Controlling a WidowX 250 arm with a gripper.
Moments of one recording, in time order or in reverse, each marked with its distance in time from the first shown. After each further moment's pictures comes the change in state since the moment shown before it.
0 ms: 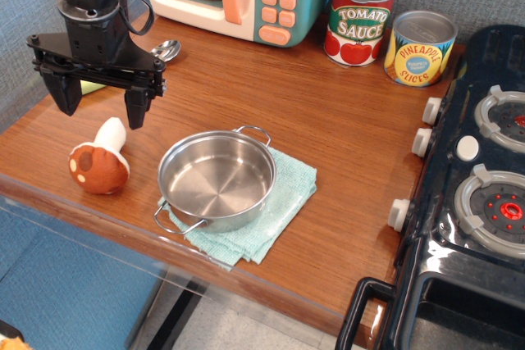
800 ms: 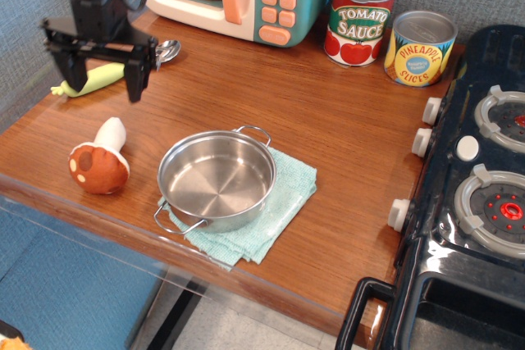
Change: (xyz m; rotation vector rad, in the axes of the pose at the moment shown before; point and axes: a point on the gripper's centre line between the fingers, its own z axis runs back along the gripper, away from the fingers) arm 0.059 0.020 -0.038 -0.068 0.069 -0.035
